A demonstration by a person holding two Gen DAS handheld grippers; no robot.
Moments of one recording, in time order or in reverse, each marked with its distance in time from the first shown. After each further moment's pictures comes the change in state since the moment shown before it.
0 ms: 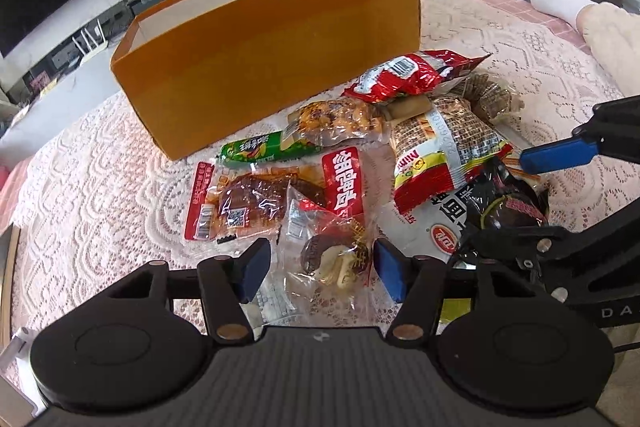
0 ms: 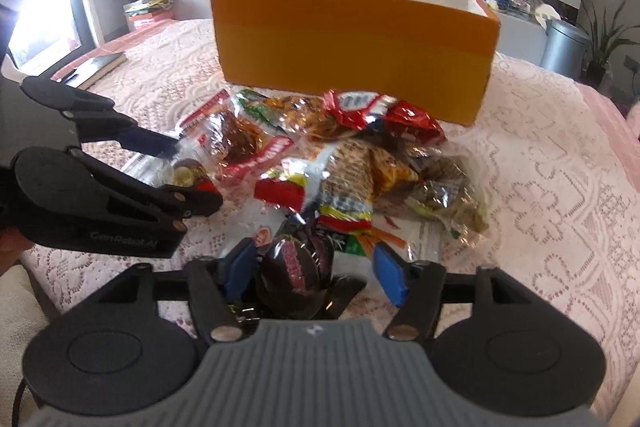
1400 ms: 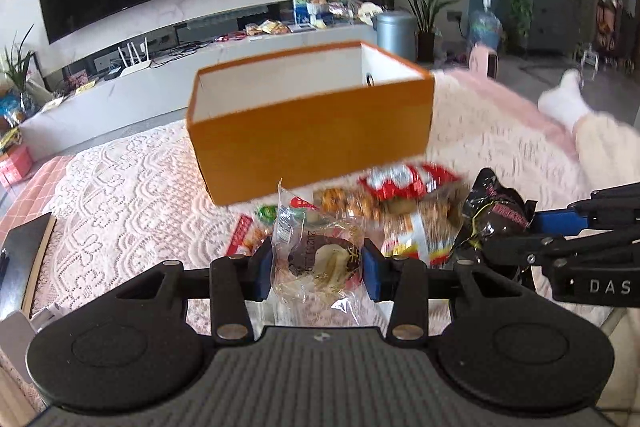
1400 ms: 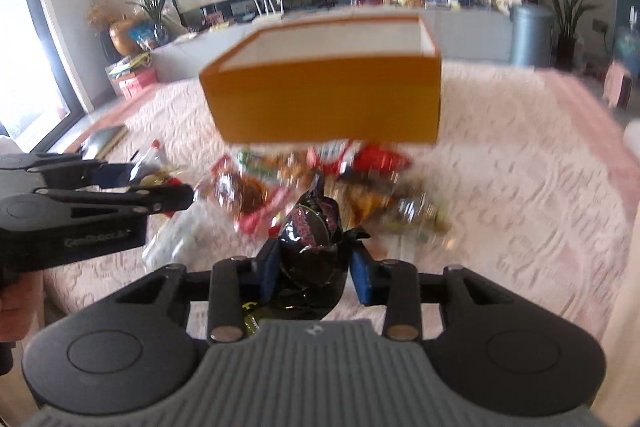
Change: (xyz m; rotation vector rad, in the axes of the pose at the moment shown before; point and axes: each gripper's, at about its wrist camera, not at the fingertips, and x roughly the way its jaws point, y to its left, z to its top) left arm -0.088 0.016 0.016 -0.209 -0.181 0.010; right arm -0.075 -0.011 0.015 0.168 -0.113 0.008
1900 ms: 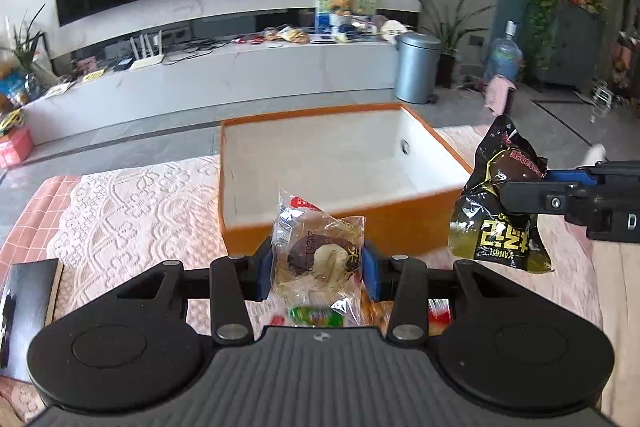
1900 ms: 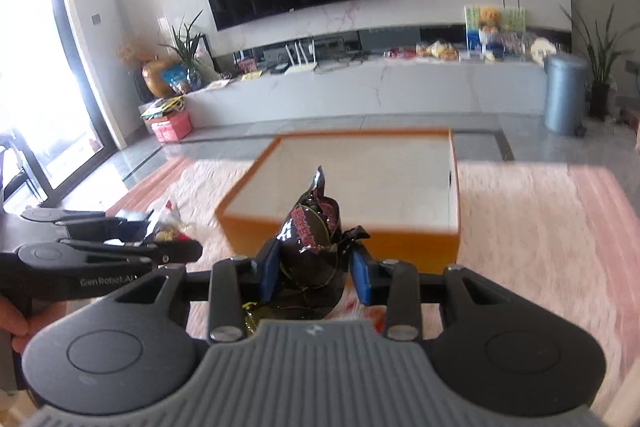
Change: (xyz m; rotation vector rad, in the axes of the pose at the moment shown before) left arm 0.034 0.052 0.112 -0.108 0.019 -0.003; right arm 0.011 -0.025 0.153 -0.032 -0.107 0.110
